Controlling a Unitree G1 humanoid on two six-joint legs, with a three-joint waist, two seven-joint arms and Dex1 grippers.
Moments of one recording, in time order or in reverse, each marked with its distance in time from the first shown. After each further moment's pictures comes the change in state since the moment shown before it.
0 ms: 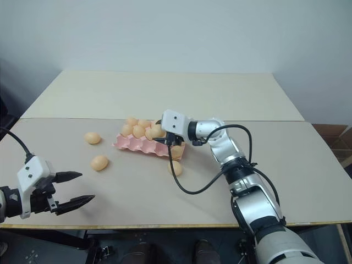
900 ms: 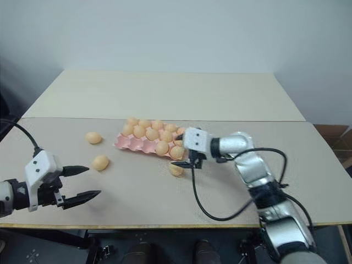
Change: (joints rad) left arm -0.116 0.013 -0.097 0.029 0.010 -0.008 -0.018; right arm 0.360 -0.302 -0.063 -0.657 0.156 0.397 0.164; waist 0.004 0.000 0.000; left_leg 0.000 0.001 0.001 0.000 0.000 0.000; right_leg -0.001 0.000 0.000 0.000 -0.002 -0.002
